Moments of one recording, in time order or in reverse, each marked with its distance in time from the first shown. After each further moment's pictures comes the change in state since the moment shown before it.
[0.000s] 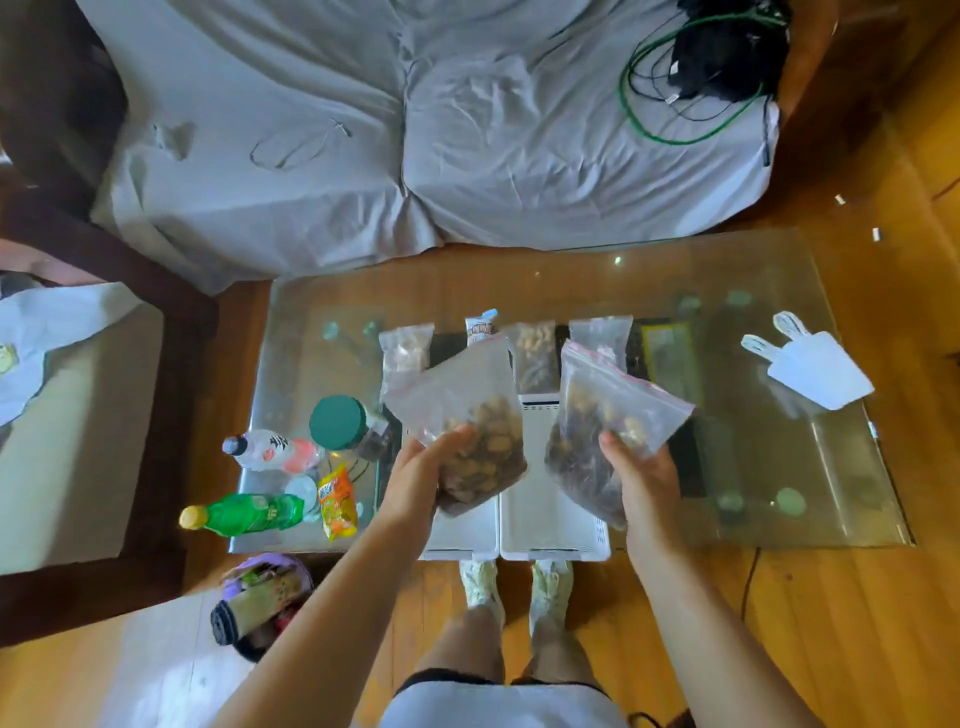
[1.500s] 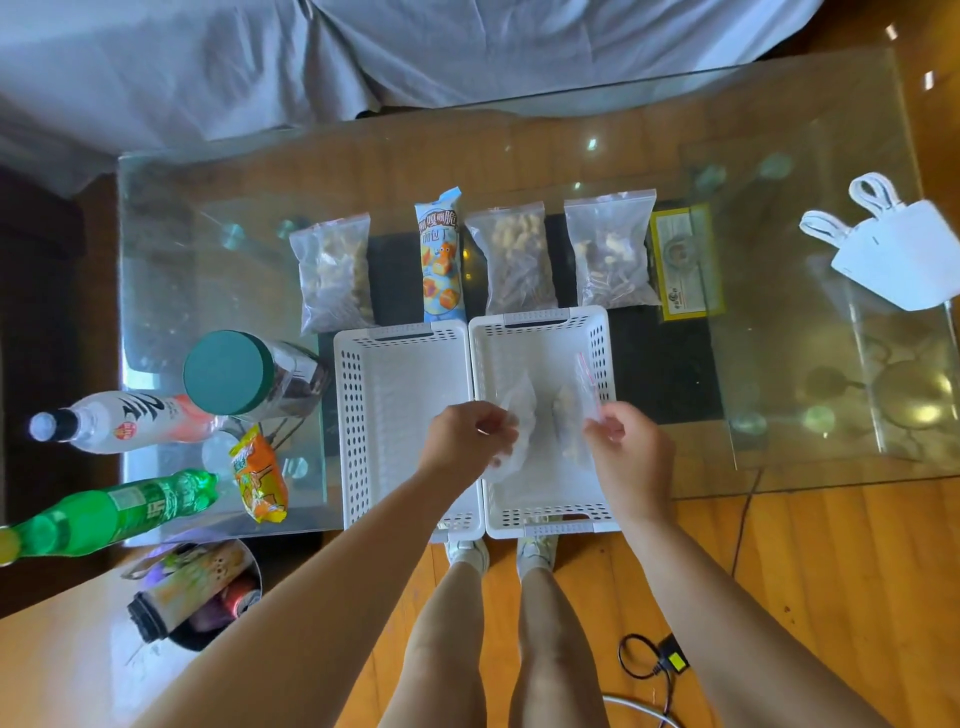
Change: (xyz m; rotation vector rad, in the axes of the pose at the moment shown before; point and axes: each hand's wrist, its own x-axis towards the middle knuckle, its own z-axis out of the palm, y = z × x) left_hand 0.162 -0.147 0.021 0.732 -0.206 -0.063; right_hand 0.096 0.156 -0.011 -0.827 0.190 -0.221
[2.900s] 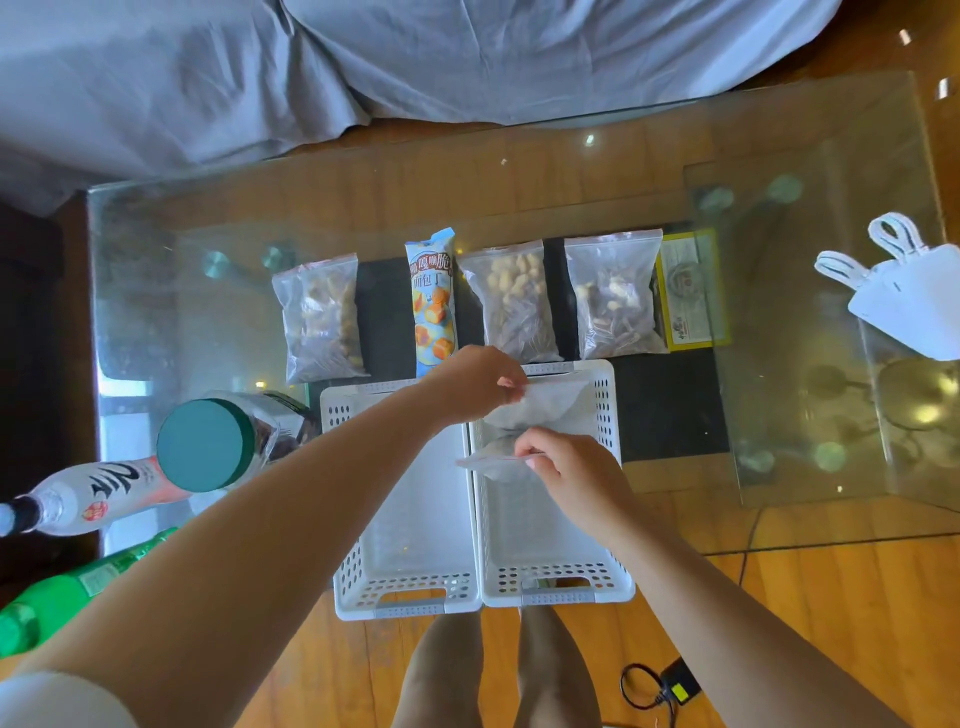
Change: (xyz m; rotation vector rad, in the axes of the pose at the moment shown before) left_hand 0.089 0.104 -0.043 0.695 -0.262 0.299; right_hand 0.062 -0.034 0.025 -0.265 -0.620 -0.235
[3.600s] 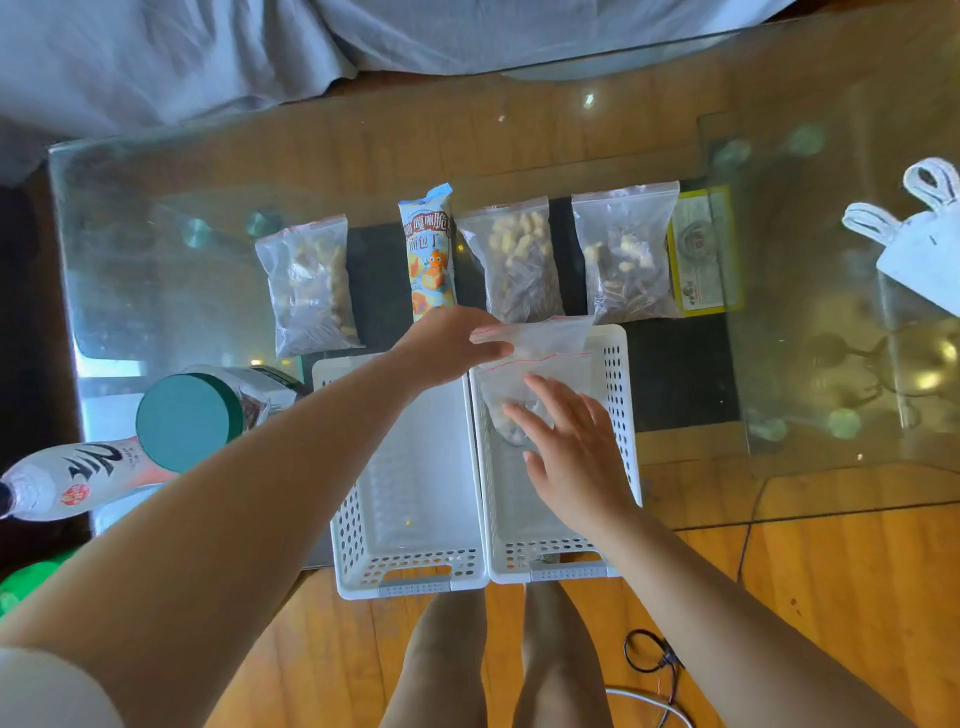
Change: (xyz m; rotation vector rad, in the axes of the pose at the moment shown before) left_hand 0.010 -0.037 0.005 -0.154 0.115 -0.054; right_hand -0.002 0.004 0.032 -0.352 0.163 -0.135
